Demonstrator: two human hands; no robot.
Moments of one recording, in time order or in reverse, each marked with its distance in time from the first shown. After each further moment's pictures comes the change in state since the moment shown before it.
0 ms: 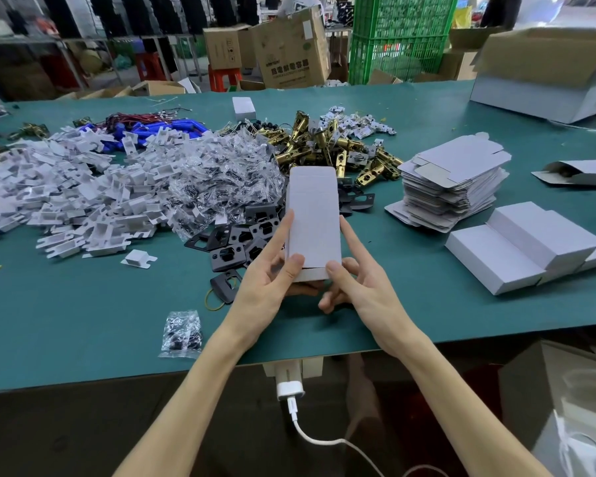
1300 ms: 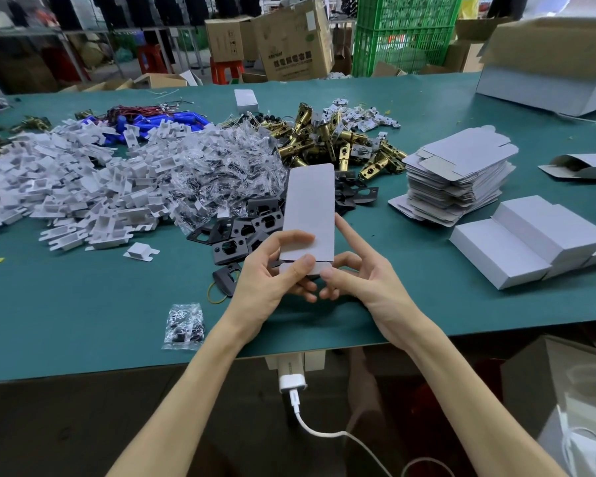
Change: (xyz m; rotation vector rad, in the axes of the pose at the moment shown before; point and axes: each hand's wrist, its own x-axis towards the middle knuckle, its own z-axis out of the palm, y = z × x) left_hand -0.002 -0.005 -0.003 0.002 0.060 -0.012; right_hand 0.002 0.002 -0.009 0.054 -0.094 0.025
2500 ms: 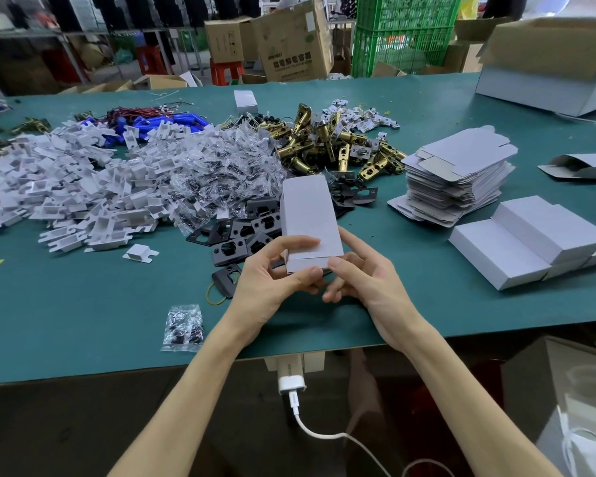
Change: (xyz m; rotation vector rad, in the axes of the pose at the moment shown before) left_hand -0.003 0.008 0.004 0.022 -0.008 -0.014; right_hand 0.001 0.003 0.002 0.018 0.093 0.016
